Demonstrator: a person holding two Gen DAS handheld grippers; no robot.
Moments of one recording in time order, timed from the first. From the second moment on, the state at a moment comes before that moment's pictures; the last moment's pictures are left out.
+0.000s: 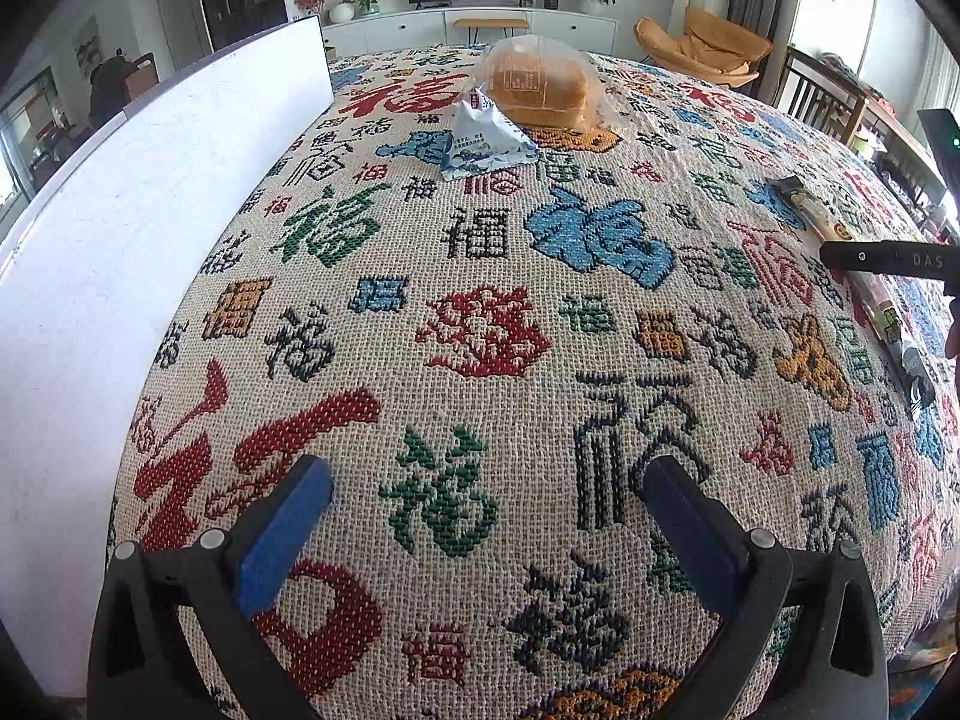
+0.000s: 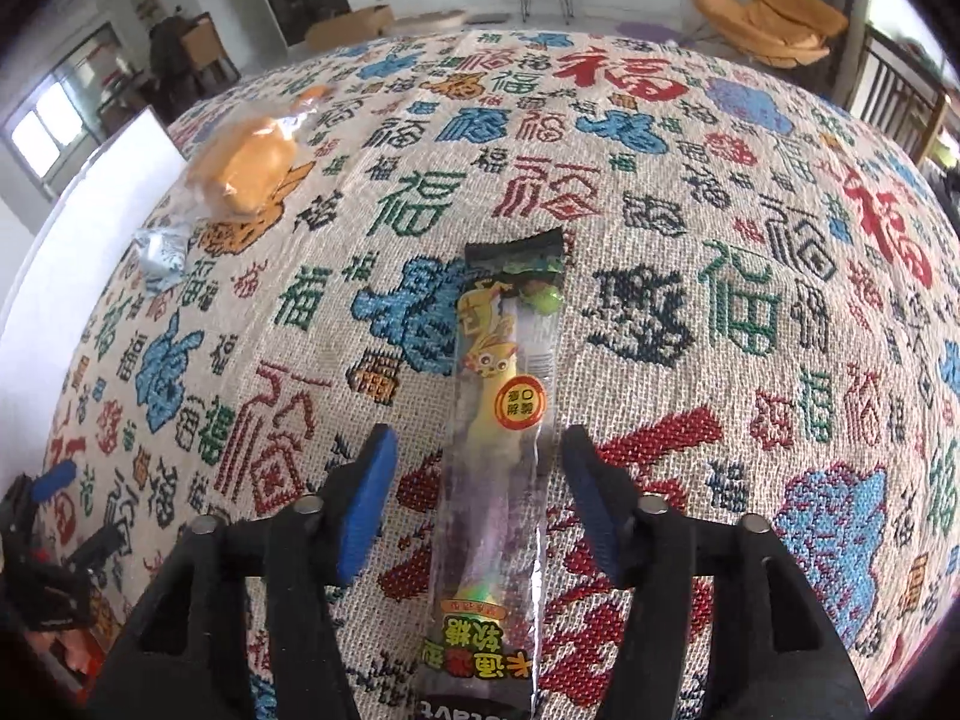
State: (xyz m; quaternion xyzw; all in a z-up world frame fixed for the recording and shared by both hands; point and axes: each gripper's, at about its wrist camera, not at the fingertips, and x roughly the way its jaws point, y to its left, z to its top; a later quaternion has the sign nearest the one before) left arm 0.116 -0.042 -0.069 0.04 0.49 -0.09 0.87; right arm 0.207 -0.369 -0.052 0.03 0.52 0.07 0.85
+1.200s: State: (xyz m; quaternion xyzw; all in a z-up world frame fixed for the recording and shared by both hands) left arm 0.116 -0.042 -0.069 0.04 0.49 -0.09 0.87; right arm 0.168 -0.365 -0.062 -0.03 0.44 0.06 0.90
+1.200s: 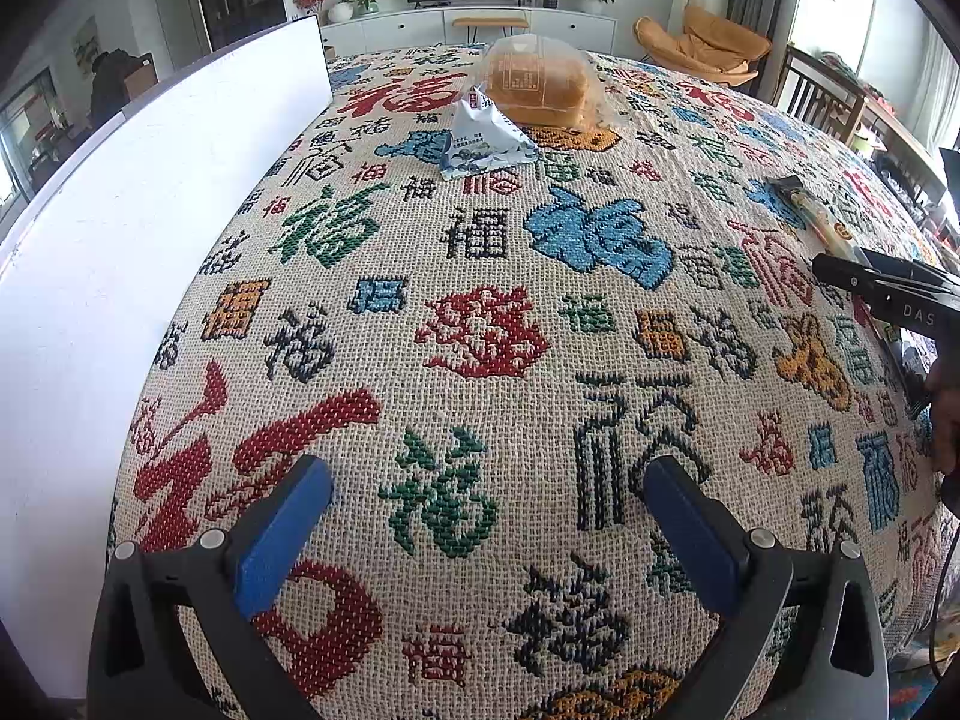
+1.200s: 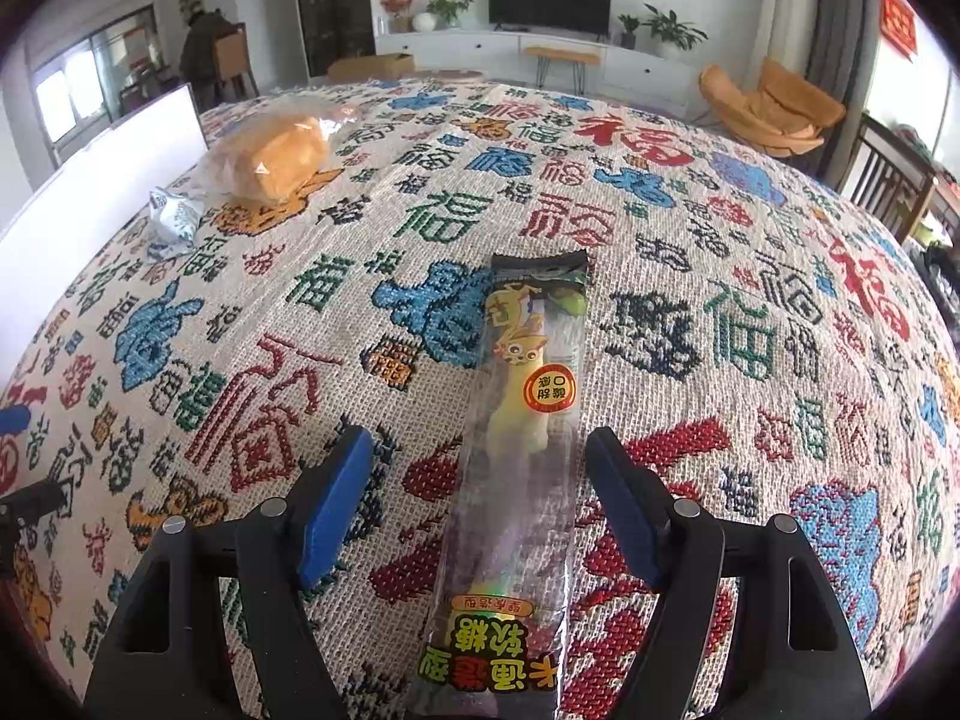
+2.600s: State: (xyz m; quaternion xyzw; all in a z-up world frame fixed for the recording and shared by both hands) left arm 0.296 -0.062 -0.056 -0.01 0.50 -0.17 0.85; right arm 0.169 -0.364 -0.063 -0.02 0.44 0.06 0.90
